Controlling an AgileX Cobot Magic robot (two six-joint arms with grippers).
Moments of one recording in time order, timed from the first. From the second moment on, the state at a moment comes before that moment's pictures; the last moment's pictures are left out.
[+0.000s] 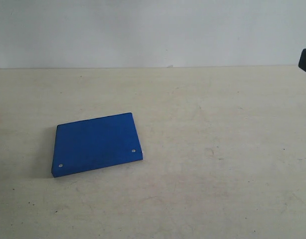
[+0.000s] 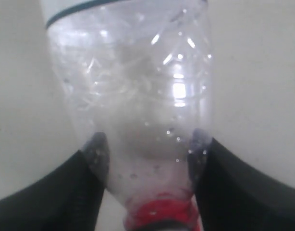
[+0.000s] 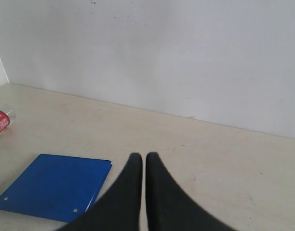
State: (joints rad) left arm 0.33 1.89 -0.91 0.58 0.40 -0.38; right arm 0.14 0.65 -0.48 -1.75 -0.36 1.79
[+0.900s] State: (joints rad) left arm 0.33 1.25 -0.90 0.10 0.54 0.07; right arm 0.14 0.65 -0.48 -1.75 -0.40 1.79
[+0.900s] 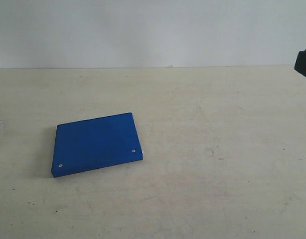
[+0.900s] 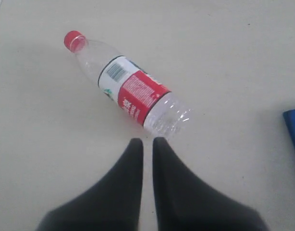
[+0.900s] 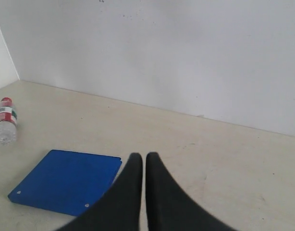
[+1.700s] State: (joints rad) left arm 0.33 1.84 -0.90 -0.23 -0.11 -0.49; right arm 0.14 0.65 -0.48 -1.75 -0.76 1.96
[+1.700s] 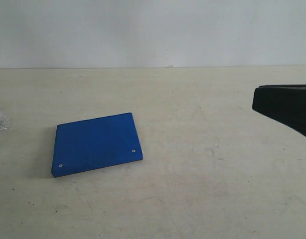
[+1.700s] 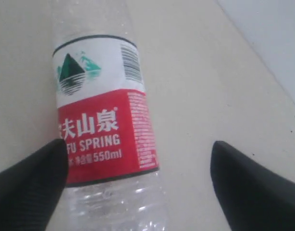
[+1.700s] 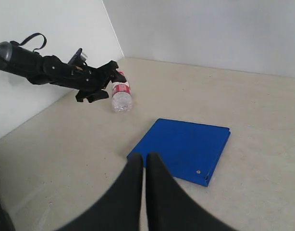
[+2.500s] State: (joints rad) left arm 0.12 1.73 -0.90 -0.24 0.08 0.22; right arm 0.14 0.65 -0.48 -1.75 -0.68 2.02
